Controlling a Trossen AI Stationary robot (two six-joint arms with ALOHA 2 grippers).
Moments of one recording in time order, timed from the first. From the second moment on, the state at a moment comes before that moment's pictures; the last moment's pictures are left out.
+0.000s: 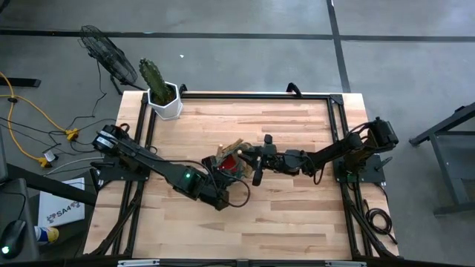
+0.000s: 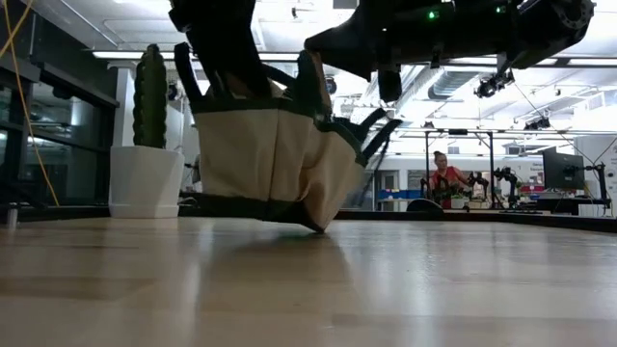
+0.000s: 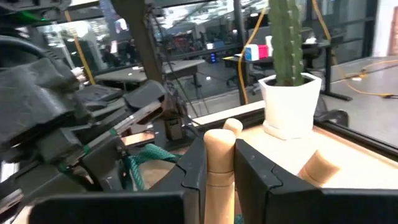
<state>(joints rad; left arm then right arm) -0.43 1.70 1.36 -0.74 -0.65 -0.53 0.19 1.66 0.69 1.01 0.43 0.19</state>
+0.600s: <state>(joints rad) -0.42 1.70 1.36 -0.62 -0.61 -0.71 0.23 1.66 0.69 1.04 0.65 0.15</state>
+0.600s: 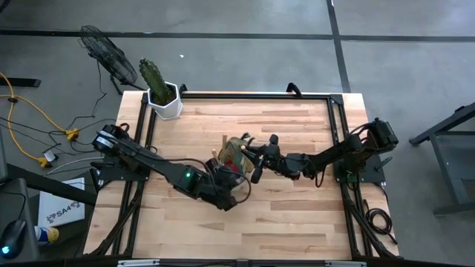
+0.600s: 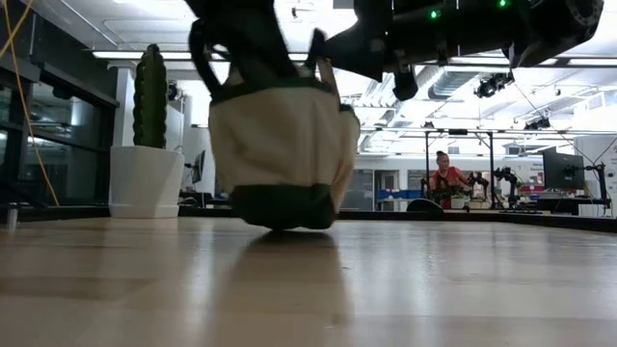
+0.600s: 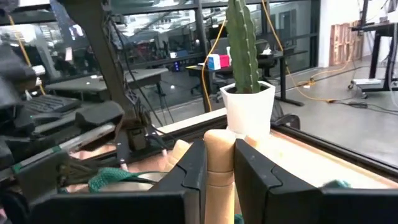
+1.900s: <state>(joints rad) -0.41 1.70 1.36 -0.72 -0.63 -0.92 0.27 1.66 0.69 0.74 0.65 0.23</state>
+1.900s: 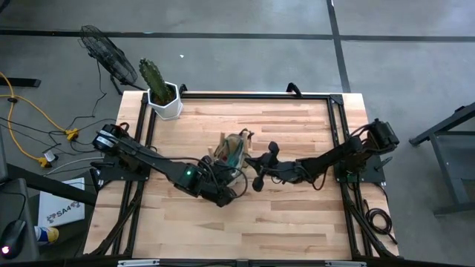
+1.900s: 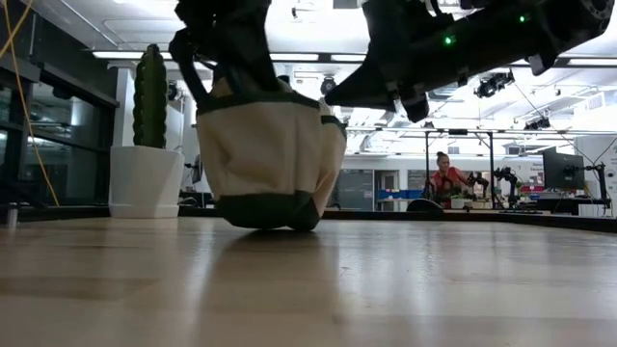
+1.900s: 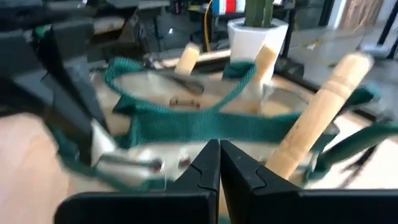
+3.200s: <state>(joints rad) -0.44 1.63 1.36 -0.84 -0.54 -0.92 0.09 1.50 0.69 0.35 0.07 0.13</state>
